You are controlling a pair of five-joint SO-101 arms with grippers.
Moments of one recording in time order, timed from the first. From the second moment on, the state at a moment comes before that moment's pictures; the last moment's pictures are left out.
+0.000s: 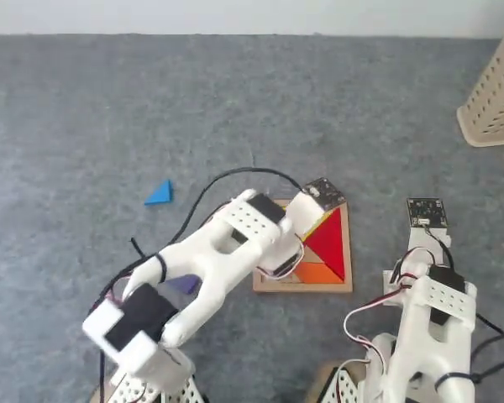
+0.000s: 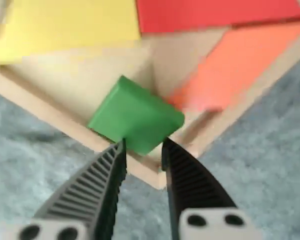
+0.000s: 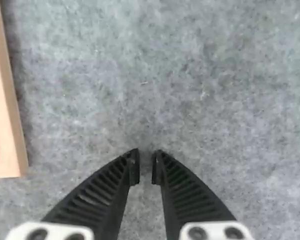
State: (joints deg) left arm 33.8 6.0 29.9 67.7 -6.7; right arm 20.3 -40.5 75.9 50.1 21.3
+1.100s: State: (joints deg) left arm 27.3 9.7 16.0 68.9 -9.7; right arm 19.8 -40.5 75.9 50.1 21.3
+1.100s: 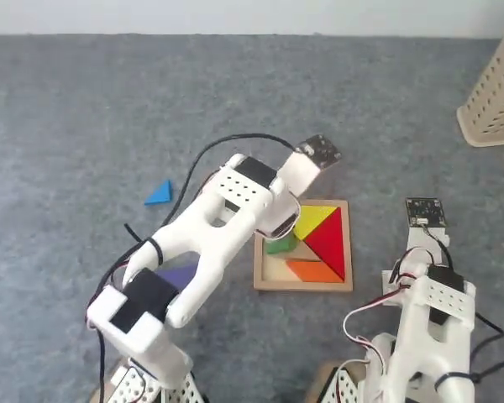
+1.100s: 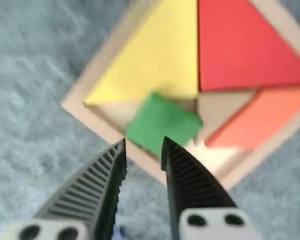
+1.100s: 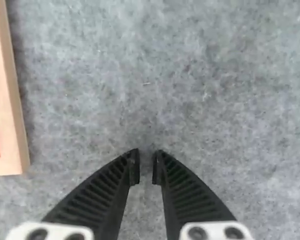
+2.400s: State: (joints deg) left arm 27.1 9.4 26.2 52.4 -5.4; right arm 19.8 -40.5 75.9 50.1 21.3
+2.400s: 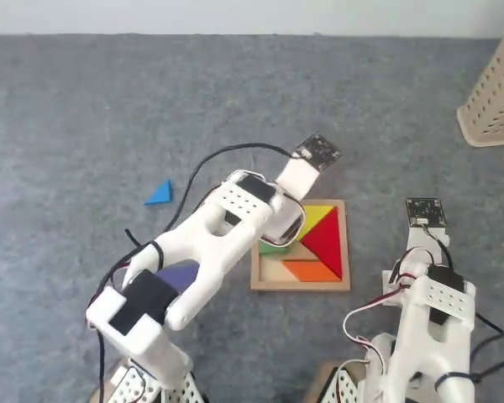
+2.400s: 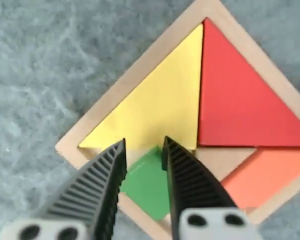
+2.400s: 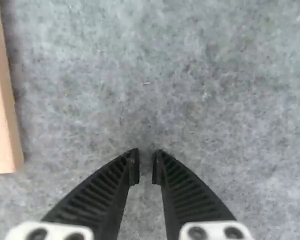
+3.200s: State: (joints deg) left arm 21.9 8.7 23.8 54.4 -7.0; right arm 19.8 -40.5 75.9 50.1 21.3
